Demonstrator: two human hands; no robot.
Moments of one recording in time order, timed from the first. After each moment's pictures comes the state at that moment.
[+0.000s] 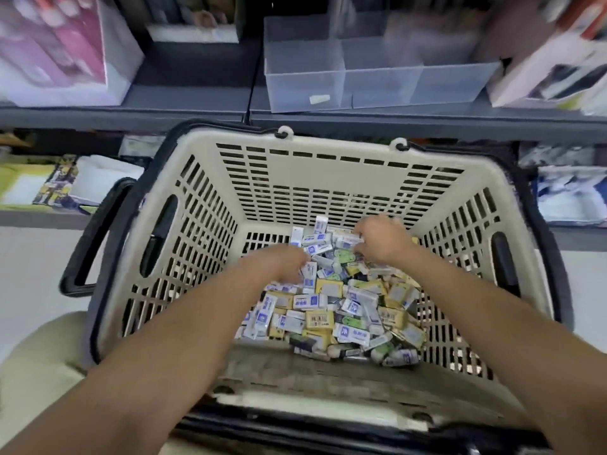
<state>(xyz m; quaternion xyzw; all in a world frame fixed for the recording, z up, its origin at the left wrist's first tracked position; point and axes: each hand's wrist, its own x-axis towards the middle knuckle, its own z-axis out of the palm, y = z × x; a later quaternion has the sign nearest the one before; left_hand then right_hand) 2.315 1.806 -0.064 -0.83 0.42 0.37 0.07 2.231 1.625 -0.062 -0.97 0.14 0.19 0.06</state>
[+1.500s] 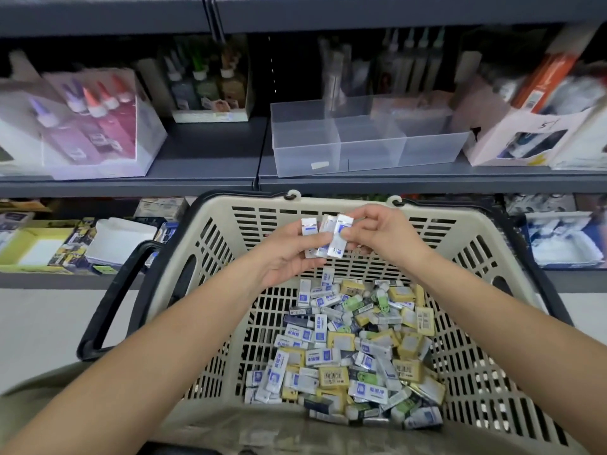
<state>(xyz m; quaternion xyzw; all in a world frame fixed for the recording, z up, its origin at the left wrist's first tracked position) 2.347 1.789 0.024 -0.57 0.10 0.48 -0.66 2.250 1.639 0.039 -0.76 0.20 -0.06 0.62</state>
